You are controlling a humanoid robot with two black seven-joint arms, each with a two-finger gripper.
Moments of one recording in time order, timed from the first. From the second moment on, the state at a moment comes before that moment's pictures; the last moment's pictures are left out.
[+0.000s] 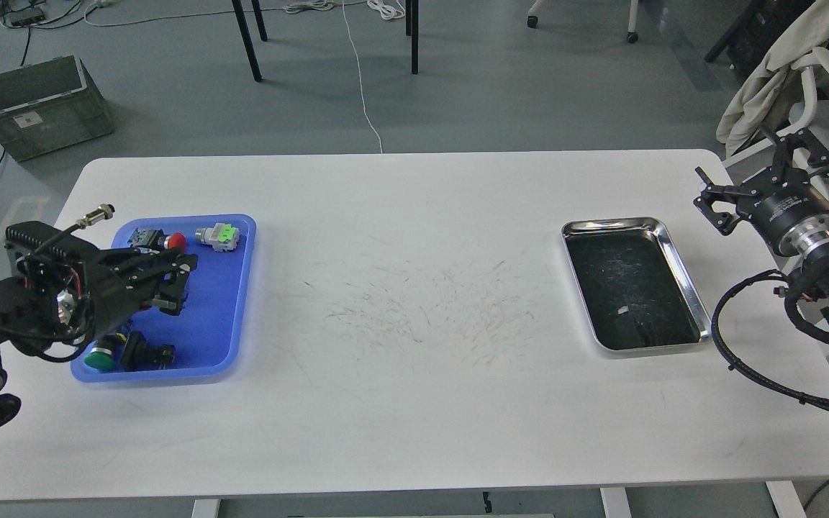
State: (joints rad) left arm -0.43 0.90 -0.52 -1.41 1.90 -0.01 -0.01; right arm 0.58 -0.45 1.14 0.63 0.07 0.43 -0.07
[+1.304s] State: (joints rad) left arm -0.56 0.82 -0.57 -1.23 1.70 0.01 -0.01; right arm 0.60 -0.45 1.11 0.64 0.07 0.43 -0.07
